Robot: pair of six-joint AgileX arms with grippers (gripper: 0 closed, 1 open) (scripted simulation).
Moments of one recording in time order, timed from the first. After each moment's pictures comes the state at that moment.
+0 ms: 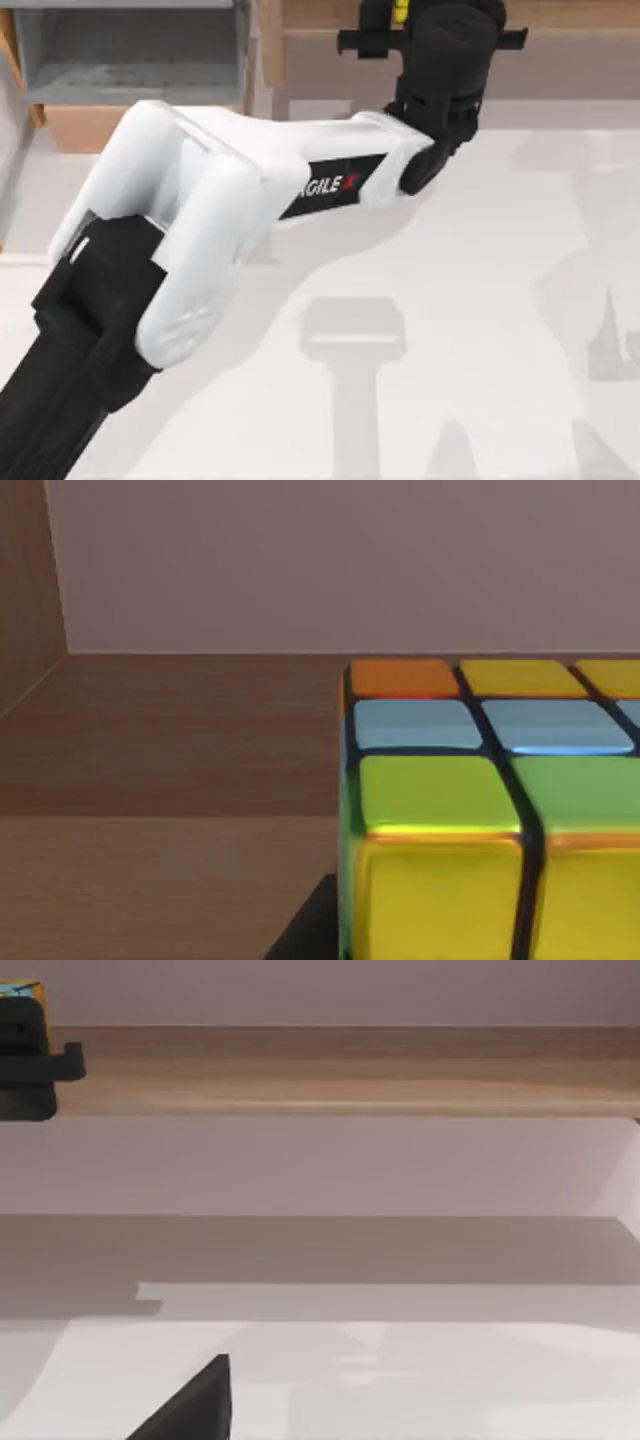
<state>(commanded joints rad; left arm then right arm) -0.75 2.60 2.00 0.61 -0.70 0.01 0.00 0.00 0.00 0.00 0.00 0.00</state>
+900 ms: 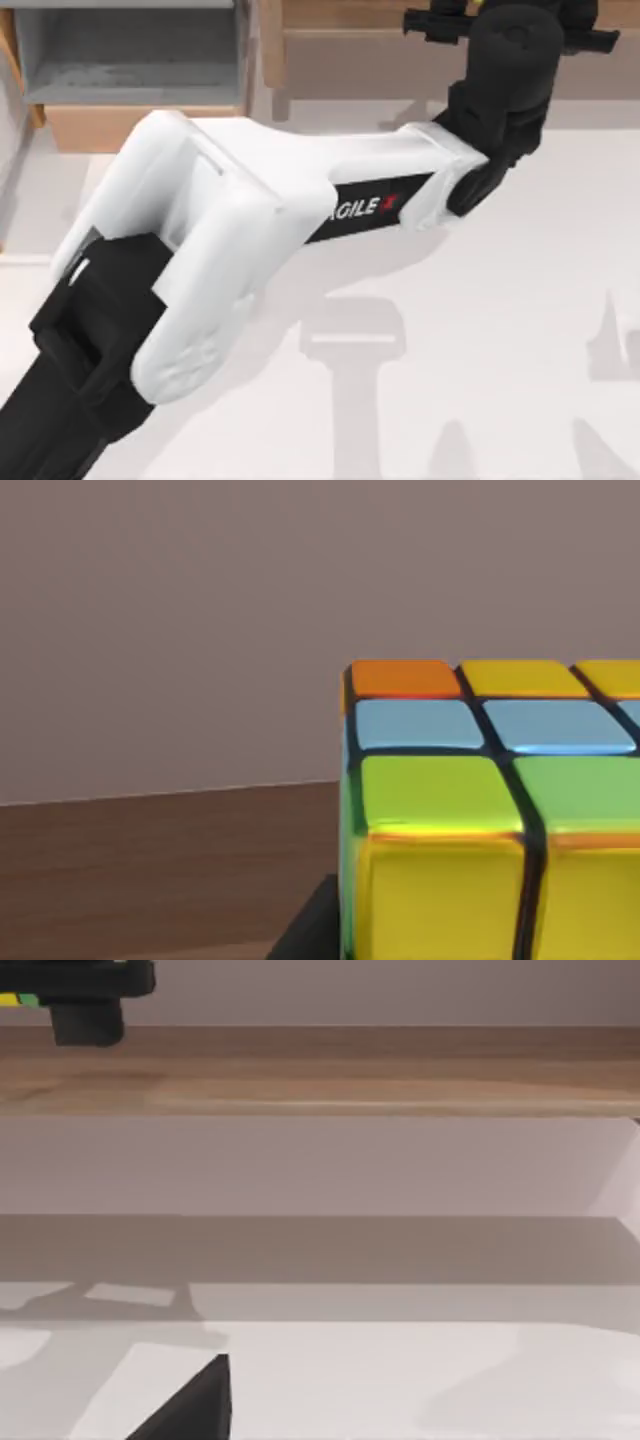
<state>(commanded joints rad) -0.87 2.51 1.95 0.70 -0.63 0.10 0.00 0.00 0.00 0.00 0.00 0.00</state>
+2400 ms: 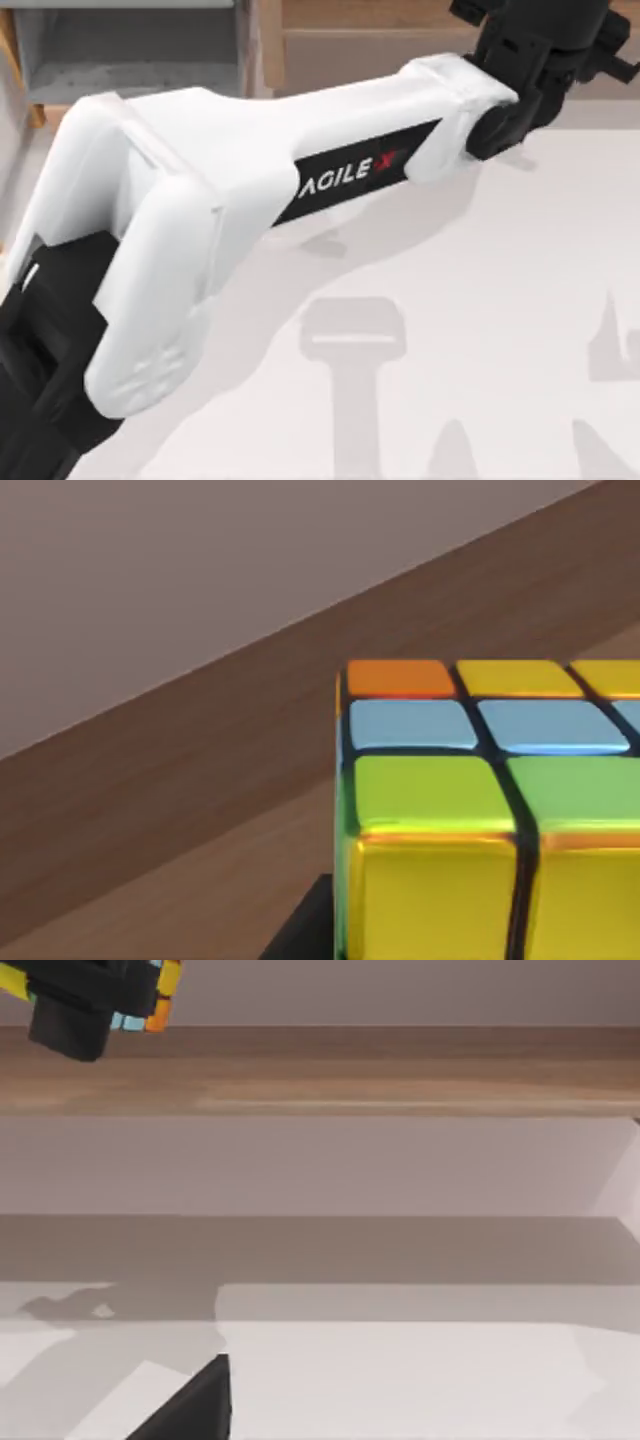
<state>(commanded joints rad) -0.90 2.39 2.05 0.13 -0.50 0.20 0.00 0.00 0.00 0.00 0.00 0.00</state>
